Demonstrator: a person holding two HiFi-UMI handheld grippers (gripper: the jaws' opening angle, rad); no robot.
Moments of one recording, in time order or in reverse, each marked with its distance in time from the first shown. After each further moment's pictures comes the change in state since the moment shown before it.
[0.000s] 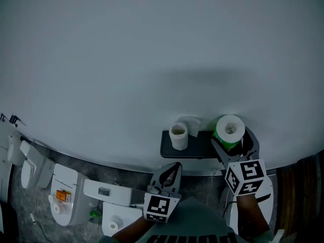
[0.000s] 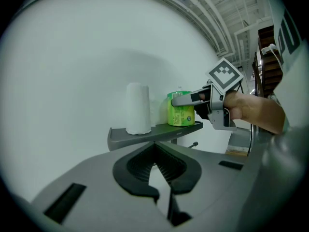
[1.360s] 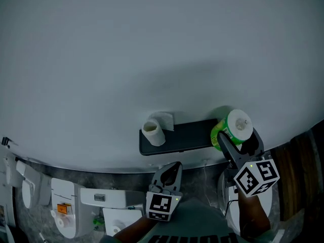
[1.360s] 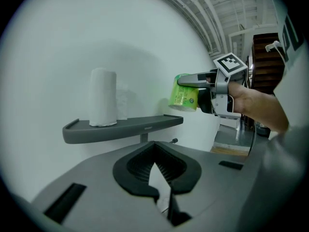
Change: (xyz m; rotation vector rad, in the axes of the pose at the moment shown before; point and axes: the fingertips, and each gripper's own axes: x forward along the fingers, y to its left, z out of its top) left arm 0.019 -0.067 -0.013 0.001 0.067 -0.164; right arm -0.083 -0.061 0.011 0.282 -0.182 -0.108
